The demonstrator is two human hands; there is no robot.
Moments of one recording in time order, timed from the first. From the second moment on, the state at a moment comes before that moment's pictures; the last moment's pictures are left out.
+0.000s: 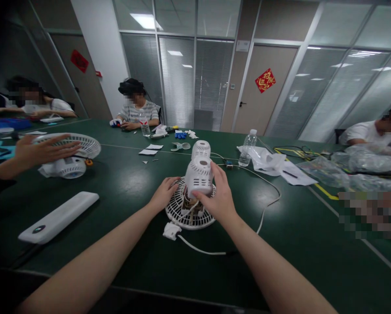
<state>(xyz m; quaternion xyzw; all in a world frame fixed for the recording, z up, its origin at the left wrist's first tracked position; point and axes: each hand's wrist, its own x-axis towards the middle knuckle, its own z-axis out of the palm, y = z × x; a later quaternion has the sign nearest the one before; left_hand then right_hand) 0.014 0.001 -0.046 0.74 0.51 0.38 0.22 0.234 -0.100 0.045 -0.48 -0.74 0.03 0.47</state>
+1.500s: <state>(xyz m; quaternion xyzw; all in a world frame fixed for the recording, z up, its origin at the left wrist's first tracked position) 0.031 -0.042 -0.009 0.84 0.38 0.29 0.24 0.230 -0.109 0.006 -0.49 -0.74 0.07 0.47</state>
